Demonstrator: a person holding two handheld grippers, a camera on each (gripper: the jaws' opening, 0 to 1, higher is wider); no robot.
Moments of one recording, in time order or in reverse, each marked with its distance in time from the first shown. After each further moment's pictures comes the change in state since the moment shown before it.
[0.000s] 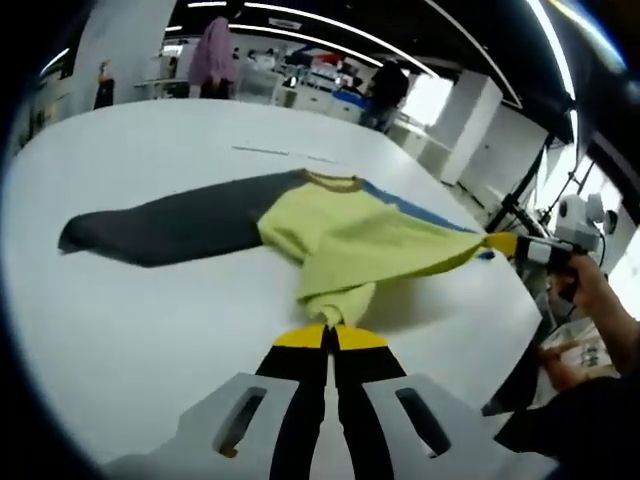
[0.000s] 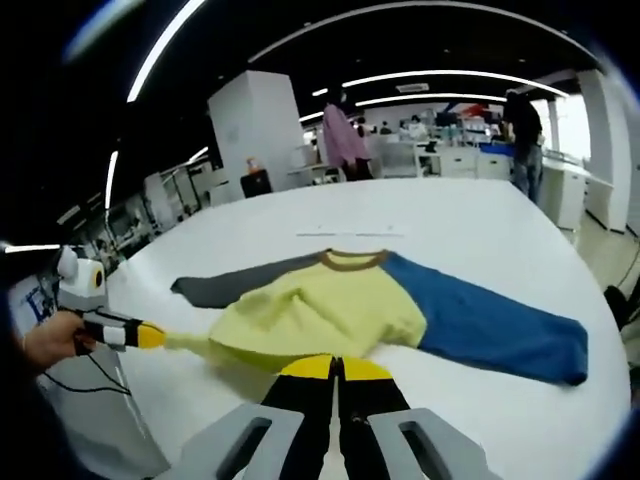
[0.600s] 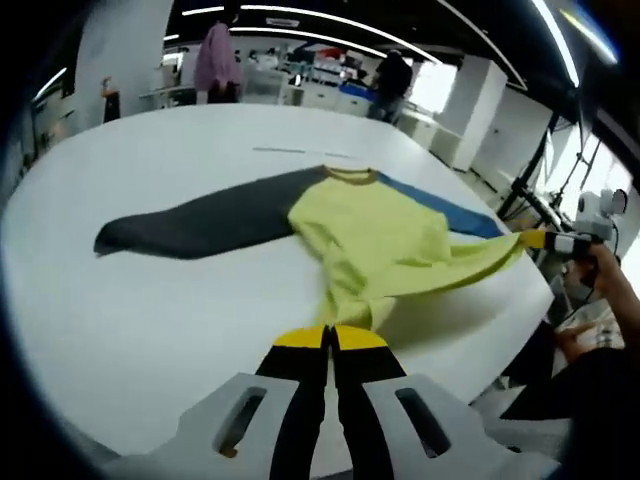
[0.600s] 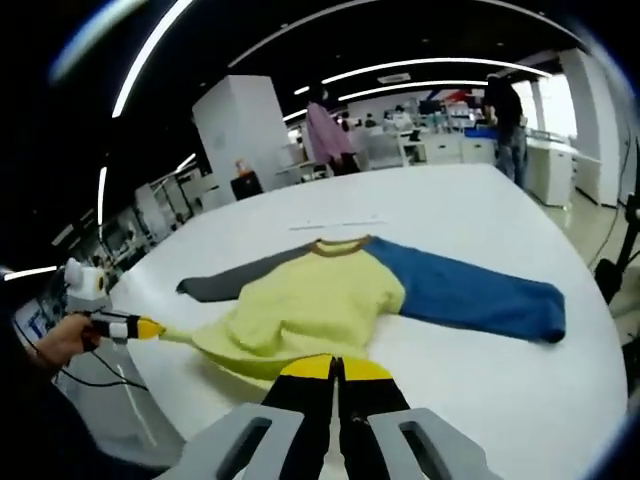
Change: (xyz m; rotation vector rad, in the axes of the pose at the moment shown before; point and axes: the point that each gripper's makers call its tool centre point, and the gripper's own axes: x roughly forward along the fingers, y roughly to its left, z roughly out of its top) left arm -0.037 0.026 -0.012 0.049 0.024 0.081; right arm -0.051 -0.006 -0.023 0.078 0.028 -0.018
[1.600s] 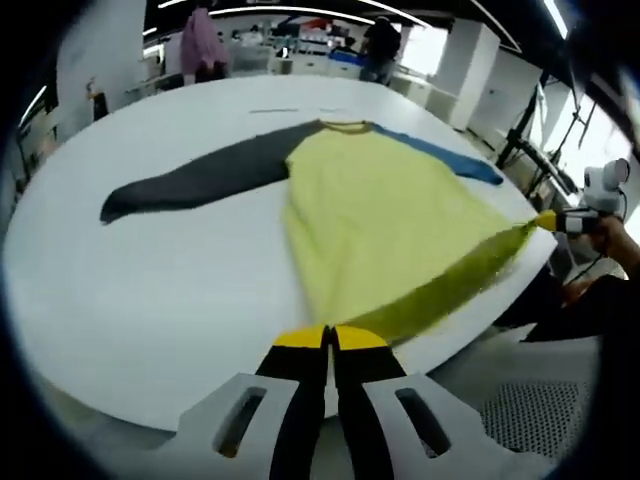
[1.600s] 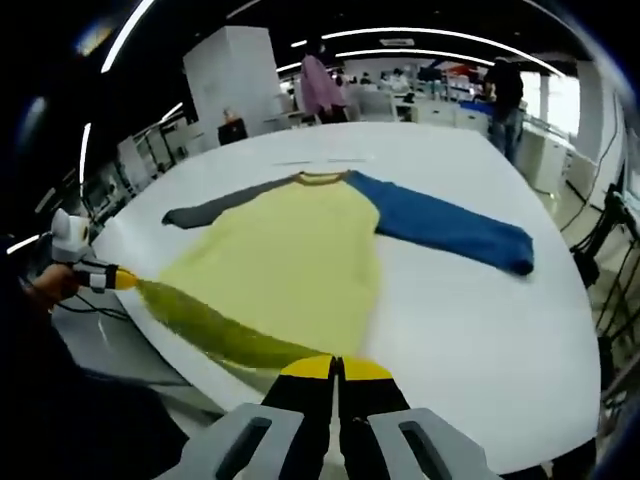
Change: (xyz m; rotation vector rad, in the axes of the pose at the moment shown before) left arm -0.016 0.005 -0.069 0.100 0.169 0.011; right arm -0.038 -0.019 -0.091 -0.084 0.221 -0.109
